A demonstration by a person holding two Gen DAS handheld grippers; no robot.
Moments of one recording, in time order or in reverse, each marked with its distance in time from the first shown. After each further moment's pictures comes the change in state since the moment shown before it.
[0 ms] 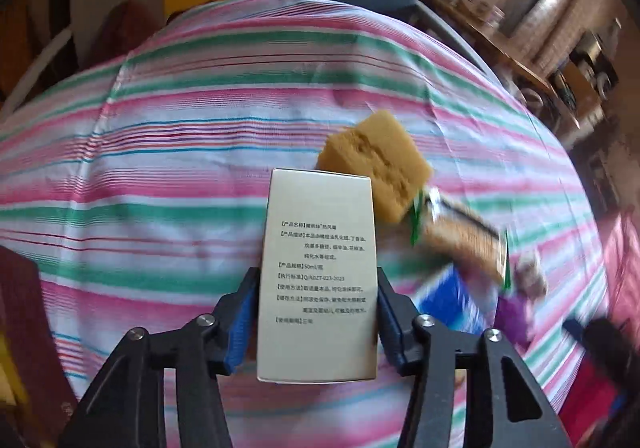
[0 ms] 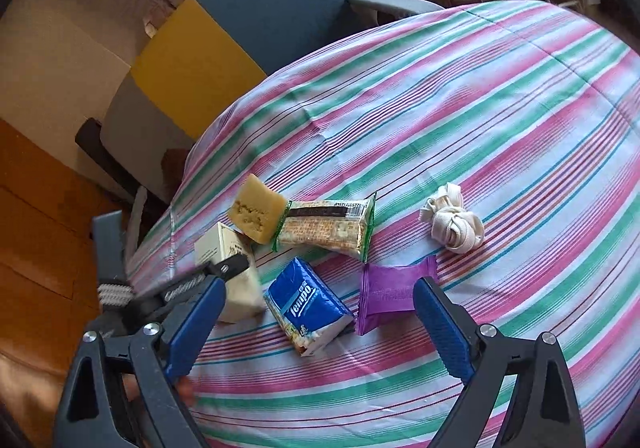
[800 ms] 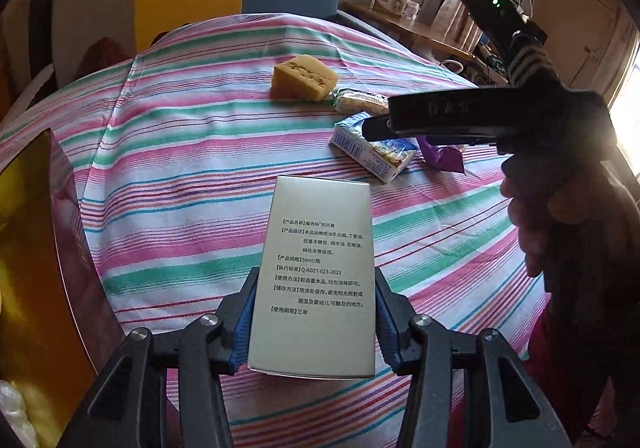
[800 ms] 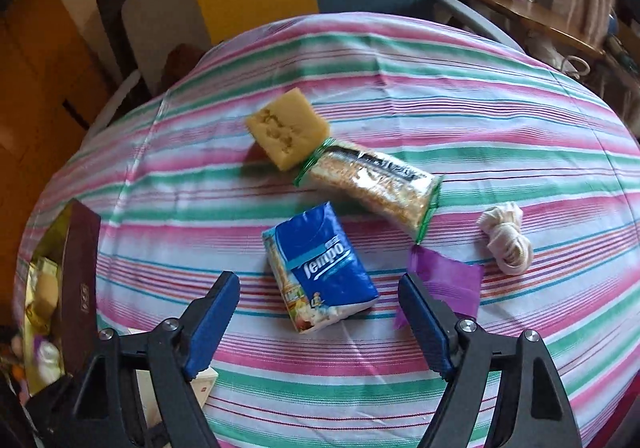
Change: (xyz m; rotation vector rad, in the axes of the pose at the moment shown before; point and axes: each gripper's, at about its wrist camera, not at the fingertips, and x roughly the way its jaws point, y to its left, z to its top) left arm -0.070 -0.004 -0.143 0.153 -0.128 -0.123; right arm 0.056 0.059 -0.036 -0.431 0.138 -0.167
